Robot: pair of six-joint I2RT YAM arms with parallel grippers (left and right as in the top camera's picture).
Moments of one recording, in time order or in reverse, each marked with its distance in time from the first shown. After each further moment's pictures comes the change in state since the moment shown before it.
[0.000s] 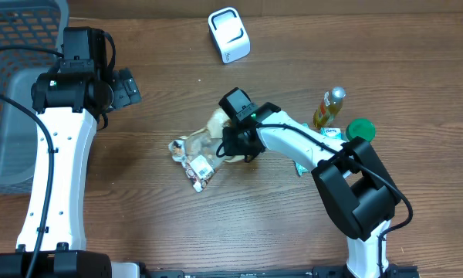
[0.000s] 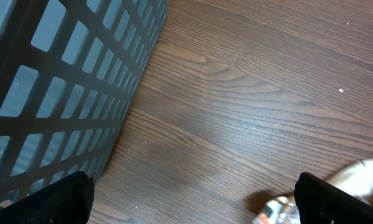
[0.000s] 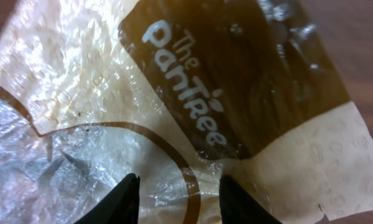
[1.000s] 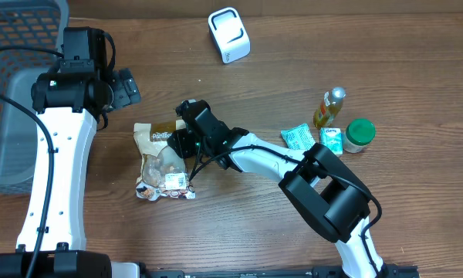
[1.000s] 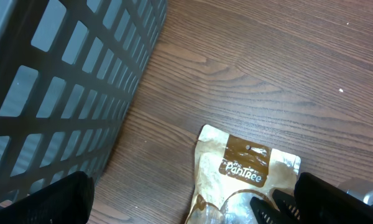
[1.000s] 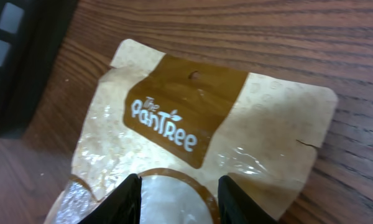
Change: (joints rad) left arm 0.000 0.000 0.000 0.000 0.000 0.000; right arm 0.174 0.097 -0.024 0.668 -0.085 -0.031
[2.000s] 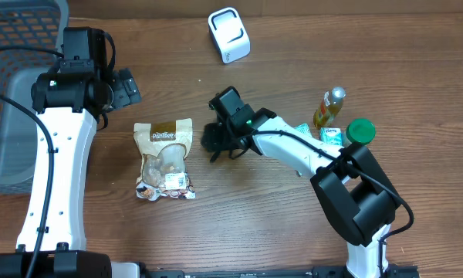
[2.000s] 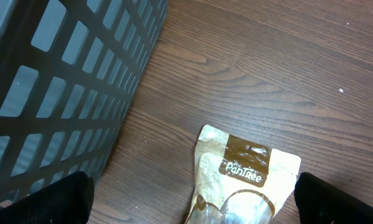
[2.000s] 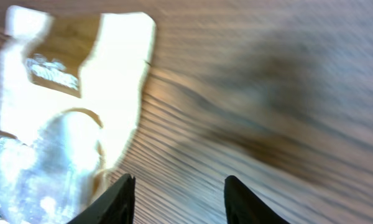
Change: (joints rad) left arm 0.000 0.000 0.000 0.000 0.000 0.000; right arm -0.127 -0.123 0.000 -0.403 -0.034 -0.001
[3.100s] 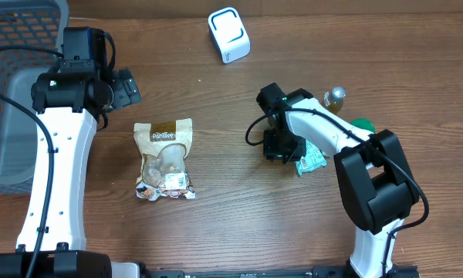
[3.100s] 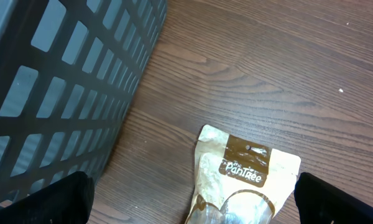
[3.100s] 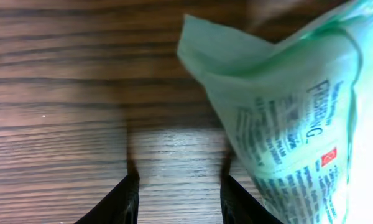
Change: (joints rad) left arm 0.000 0.000 0.000 0.000 0.000 0.000; right arm -0.221 -0.001 -0.001 -0.590 0.225 0.000
